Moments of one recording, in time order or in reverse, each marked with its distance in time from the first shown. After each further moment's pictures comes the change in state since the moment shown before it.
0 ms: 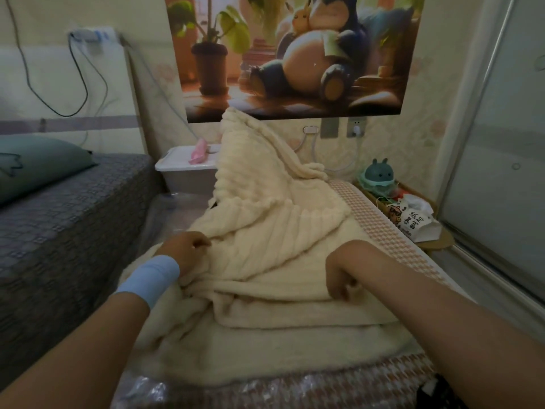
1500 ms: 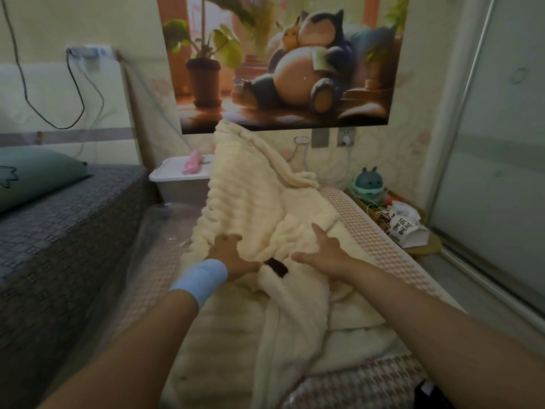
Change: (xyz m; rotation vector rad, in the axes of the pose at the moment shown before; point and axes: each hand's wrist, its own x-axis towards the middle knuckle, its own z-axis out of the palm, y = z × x) left_hand -0.016 0.094 0.042 -0.023 -0.141 0.026; right_hand 0.014 0.015 0.024 1.185 0.640 -0.225
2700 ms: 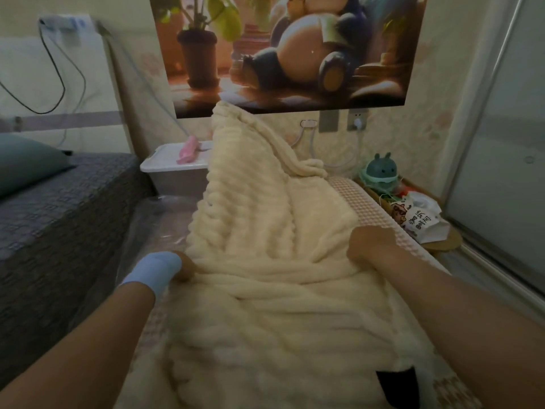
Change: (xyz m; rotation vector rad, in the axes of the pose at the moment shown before) left_hand 0.060 -0.073 -0.034 0.338 -0.255 -0.406; right_hand 0.084 0.036 -0.040 -0.948 0.092 0.218
